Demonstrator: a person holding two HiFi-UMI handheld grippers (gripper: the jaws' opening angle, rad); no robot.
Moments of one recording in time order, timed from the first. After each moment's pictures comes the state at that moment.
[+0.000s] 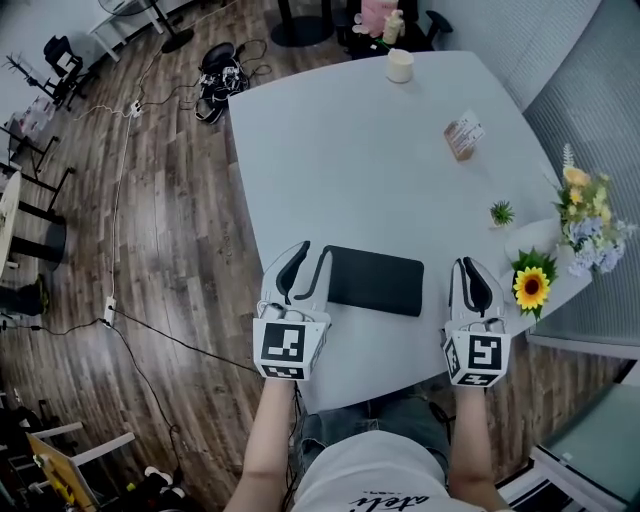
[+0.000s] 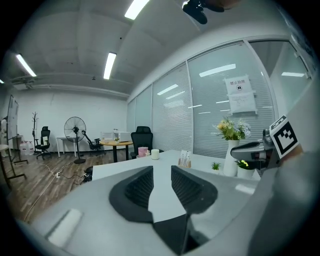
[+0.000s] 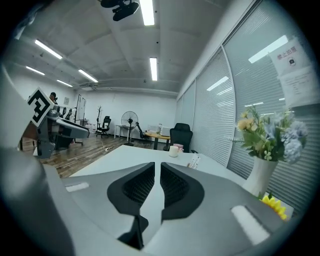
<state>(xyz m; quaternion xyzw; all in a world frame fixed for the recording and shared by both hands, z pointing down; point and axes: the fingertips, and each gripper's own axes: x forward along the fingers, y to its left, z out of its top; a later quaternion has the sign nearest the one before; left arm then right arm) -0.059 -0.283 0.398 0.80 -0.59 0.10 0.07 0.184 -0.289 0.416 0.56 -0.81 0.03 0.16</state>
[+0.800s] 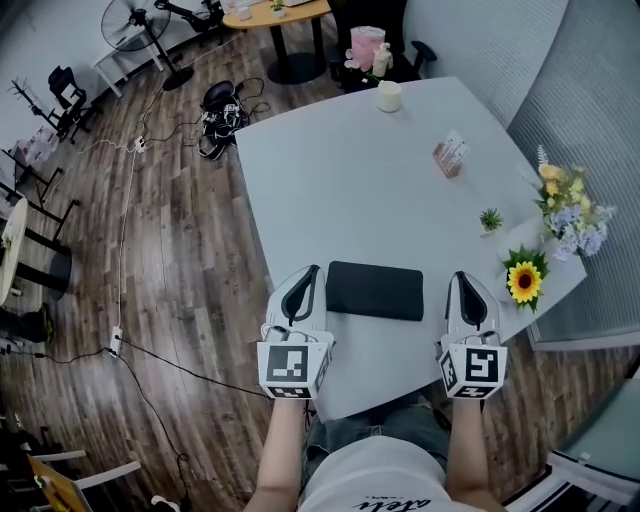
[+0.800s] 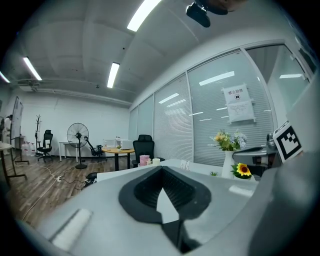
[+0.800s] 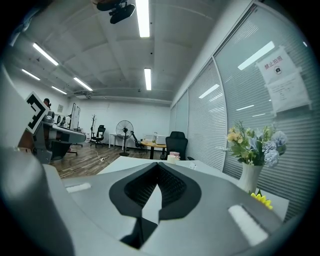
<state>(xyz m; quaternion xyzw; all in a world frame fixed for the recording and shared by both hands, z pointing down) -0.070 -0.243 0.351 0.80 -0.60 0.06 0.05 0.170 -0.245 0.372 0.59 -0.80 0.02 0.10</state>
